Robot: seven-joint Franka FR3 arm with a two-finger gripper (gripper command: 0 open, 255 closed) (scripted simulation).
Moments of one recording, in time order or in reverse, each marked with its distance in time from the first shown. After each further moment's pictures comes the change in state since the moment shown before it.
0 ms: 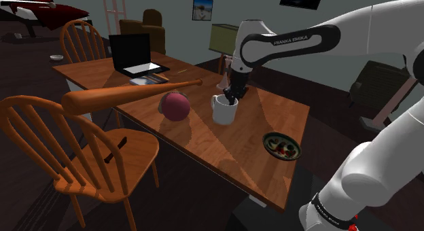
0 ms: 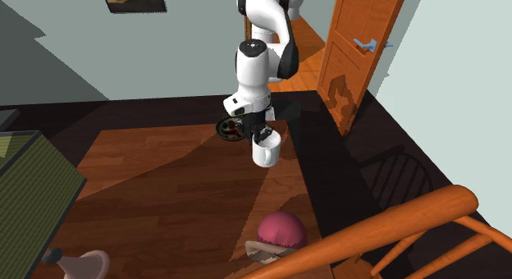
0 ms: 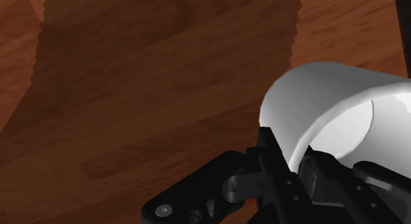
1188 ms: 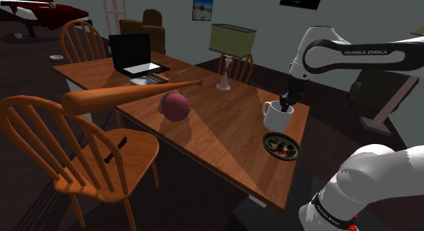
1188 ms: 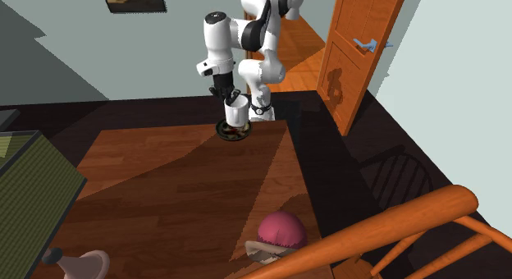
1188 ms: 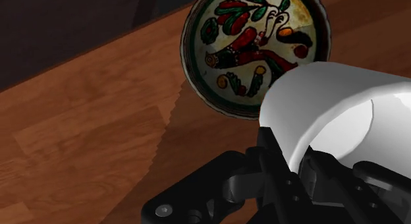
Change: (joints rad) arm -0.146 -0.547 -0.222 -0.431 -0.100 -0.114 -0.306
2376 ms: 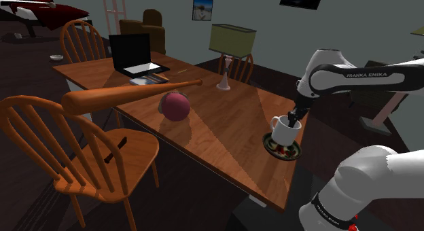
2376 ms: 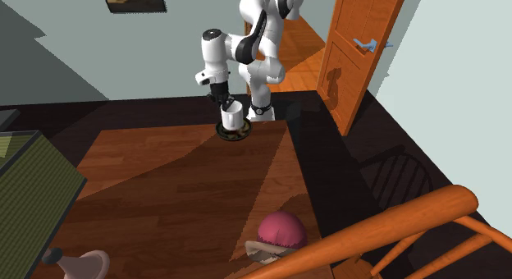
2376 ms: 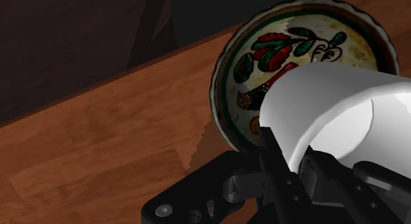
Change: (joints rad) arm -0.069 -0.079 -0.100 -0.210 -0.088 0.134 -0.089
